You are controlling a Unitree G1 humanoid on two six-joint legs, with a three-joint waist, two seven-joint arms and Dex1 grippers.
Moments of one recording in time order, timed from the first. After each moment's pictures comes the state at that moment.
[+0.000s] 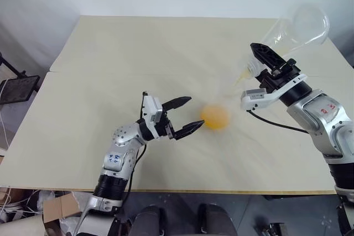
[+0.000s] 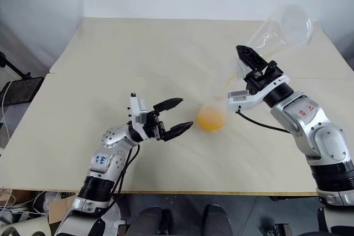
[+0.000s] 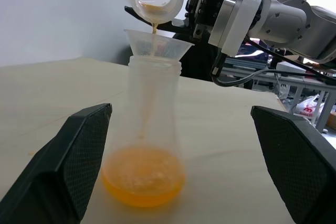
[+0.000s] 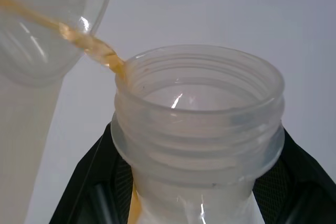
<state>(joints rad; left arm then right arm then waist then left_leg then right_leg) -0.40 0.17 -0.09 0.05 -0.43 0.05 -0.89 -0.49 -0.86 0.03 -0.12 -0.95 -0.33 0.08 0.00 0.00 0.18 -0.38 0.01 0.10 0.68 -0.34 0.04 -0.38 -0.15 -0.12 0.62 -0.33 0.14</state>
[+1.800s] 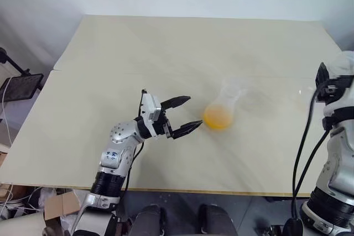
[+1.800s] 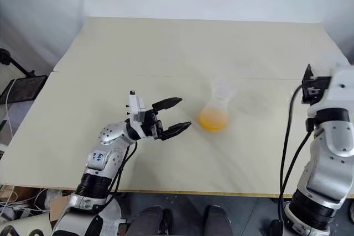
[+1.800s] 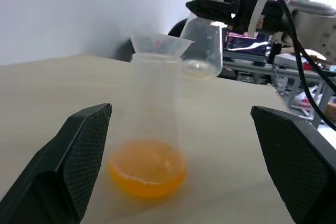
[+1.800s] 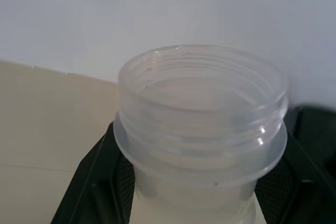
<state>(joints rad) -0.45 0.20 -0.08 0.07 -0.43 0.08 -0.94 -0.32 -0.30 -0.65 -0.46 0.10 0.51 0.27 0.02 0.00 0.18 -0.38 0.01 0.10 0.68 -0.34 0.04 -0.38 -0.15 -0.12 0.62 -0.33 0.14</state>
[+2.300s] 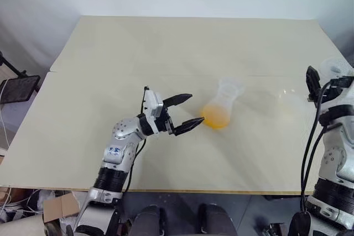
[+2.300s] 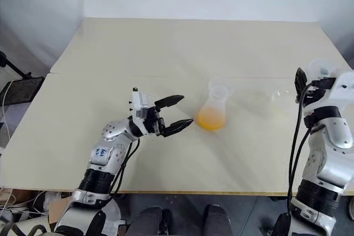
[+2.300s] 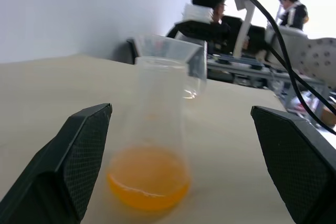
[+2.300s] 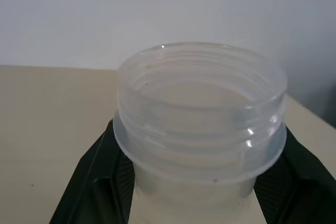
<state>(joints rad) -0.47 0.18 -0.05 0.10 -0.43 0.10 -0.89 -0.41 -0.41 -0.58 -0.03 0.25 0.30 0.32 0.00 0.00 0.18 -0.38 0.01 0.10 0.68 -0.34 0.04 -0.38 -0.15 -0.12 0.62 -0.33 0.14</state>
